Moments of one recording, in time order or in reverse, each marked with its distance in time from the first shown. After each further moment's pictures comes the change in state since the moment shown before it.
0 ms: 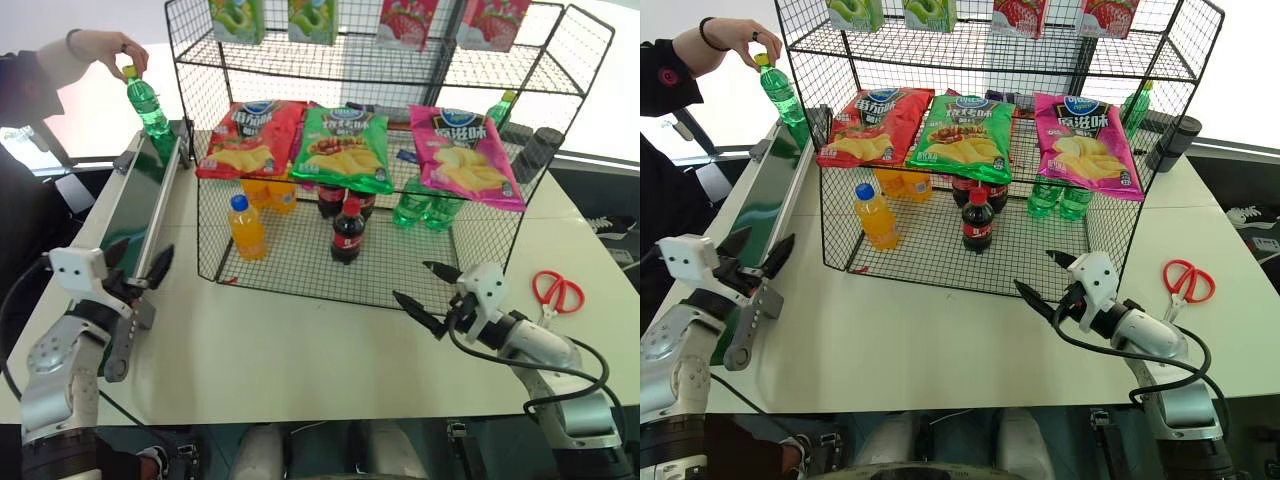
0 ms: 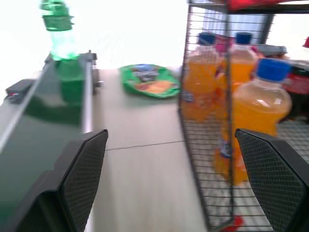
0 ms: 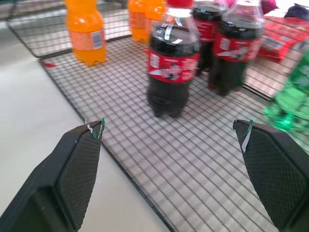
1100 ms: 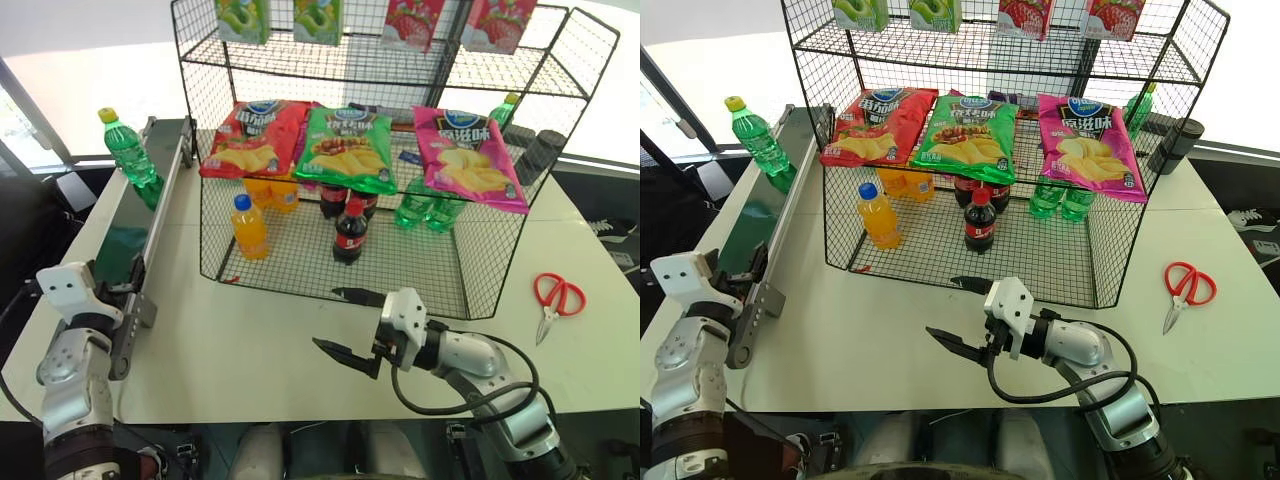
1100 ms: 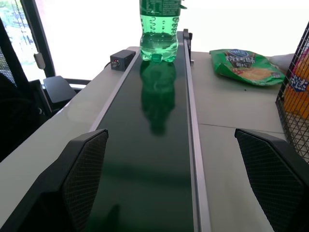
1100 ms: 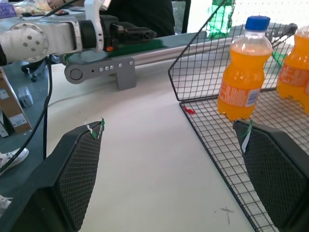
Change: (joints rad) left arm -0.047 -0.079 0.024 0.167 0.111 -0.117 0.220; right arm -0.045 0.083 0.334 -0.125 -0.026 -0.042 0.107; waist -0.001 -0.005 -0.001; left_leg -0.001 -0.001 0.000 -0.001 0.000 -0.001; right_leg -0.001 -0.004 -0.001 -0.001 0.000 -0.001
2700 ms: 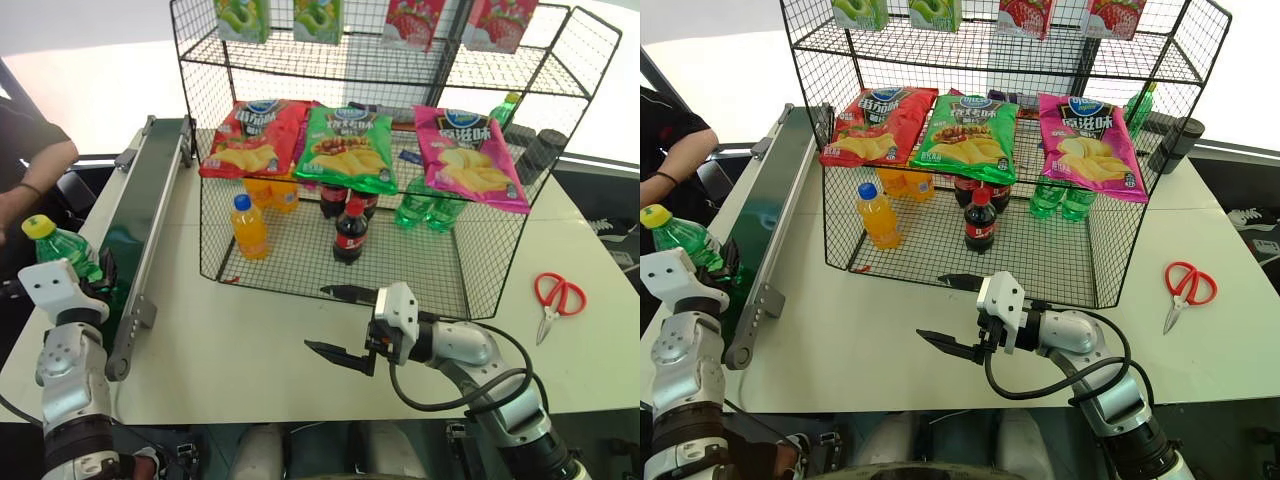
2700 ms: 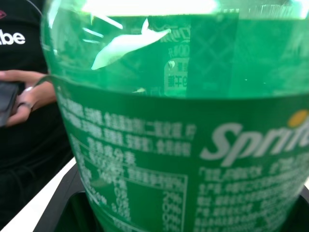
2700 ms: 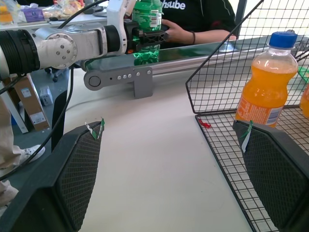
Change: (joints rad) left arm -0.046 0.015 0.025 0.093 0.064 -0.096 0.130; right arm -0.071 0.009 0.018 0.019 0.022 0.034 0.060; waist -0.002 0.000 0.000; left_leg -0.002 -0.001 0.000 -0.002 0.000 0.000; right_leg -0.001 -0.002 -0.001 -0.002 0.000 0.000
